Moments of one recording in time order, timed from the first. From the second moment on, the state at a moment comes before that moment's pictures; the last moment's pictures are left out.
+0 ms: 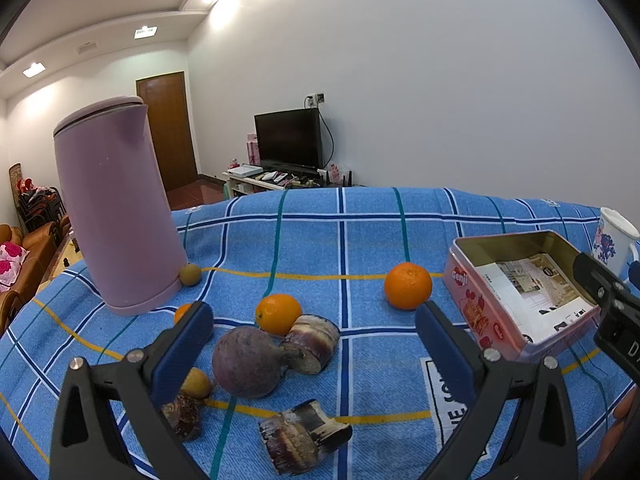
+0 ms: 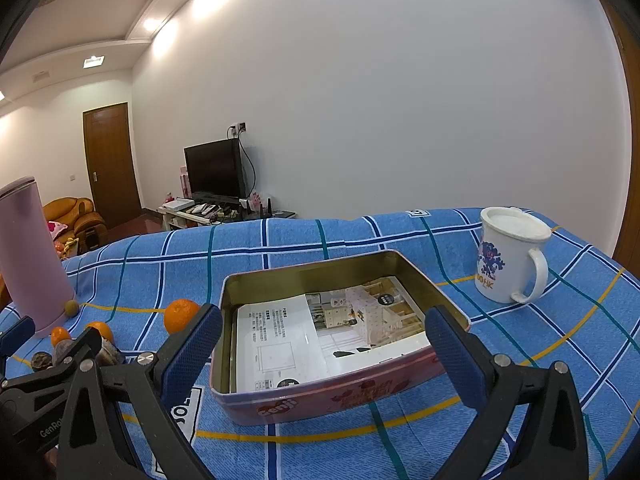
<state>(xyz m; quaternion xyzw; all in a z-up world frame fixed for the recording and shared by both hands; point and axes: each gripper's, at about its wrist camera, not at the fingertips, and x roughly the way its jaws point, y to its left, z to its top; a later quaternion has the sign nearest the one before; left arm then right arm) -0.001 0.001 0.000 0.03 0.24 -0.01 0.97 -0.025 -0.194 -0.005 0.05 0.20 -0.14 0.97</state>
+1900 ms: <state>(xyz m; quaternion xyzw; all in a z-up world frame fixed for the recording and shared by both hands) -0.038 0.107 -0.006 0.01 0.31 0.03 0.95 -0.020 -0.153 -0.011 0.02 0.24 0.03 0.97</state>
